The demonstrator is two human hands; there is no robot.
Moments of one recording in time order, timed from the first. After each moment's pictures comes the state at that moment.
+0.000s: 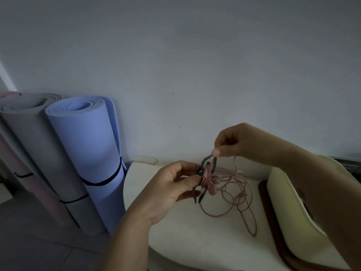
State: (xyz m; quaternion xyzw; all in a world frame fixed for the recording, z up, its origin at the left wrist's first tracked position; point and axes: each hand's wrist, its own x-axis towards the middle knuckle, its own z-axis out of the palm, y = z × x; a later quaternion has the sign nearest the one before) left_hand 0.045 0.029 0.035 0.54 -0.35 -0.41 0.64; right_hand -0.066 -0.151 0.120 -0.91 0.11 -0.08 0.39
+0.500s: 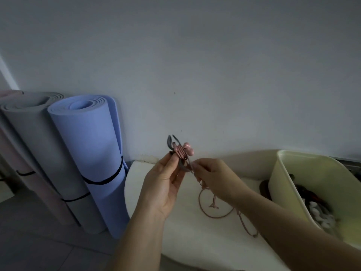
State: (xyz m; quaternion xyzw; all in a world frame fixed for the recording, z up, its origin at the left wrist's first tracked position) left_hand 0.043 0.015 0.032 0.37 -0.15 -0.37 0.84; right_hand -0.039 -0.093 0.042 -0.86 0.21 -0.15 0.45
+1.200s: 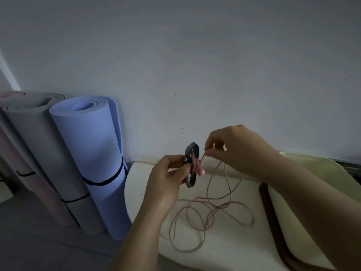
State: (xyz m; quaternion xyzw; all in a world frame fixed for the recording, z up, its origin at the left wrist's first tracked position) left_hand 0.046 0.017 0.027 0.65 -0.27 -0.21 0.68; right_hand -0.056 -0.111 0.121 -0.97 0.16 -0.14 0.07
